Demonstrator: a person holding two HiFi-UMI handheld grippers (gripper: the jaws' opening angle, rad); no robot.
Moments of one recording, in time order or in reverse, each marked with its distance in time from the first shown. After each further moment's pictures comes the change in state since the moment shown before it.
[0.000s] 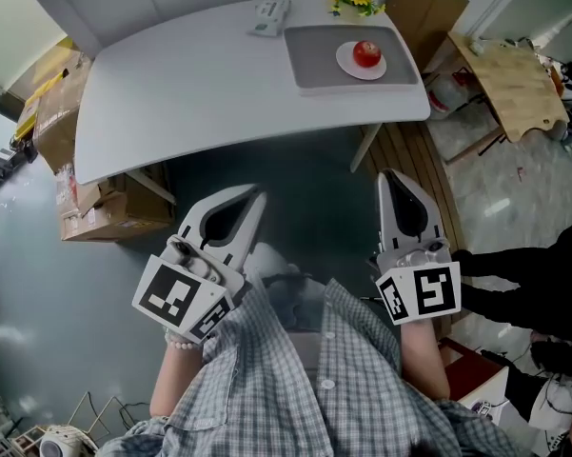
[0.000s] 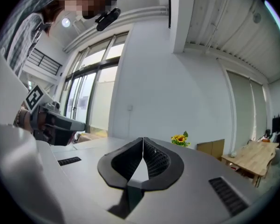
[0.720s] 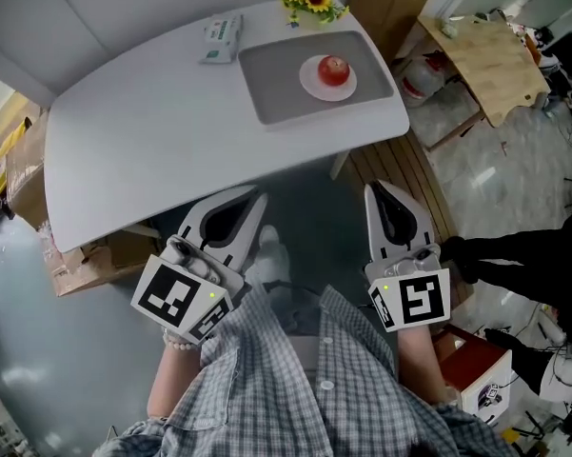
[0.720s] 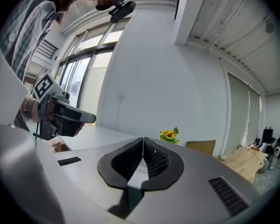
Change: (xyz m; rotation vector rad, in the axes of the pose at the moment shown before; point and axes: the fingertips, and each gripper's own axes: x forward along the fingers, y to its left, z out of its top) left arm 0.130 0.048 0.010 -0.020 0.052 -0.164; right arm 0.072 -0.069 -0.024 -0.085 0.113 -0.088
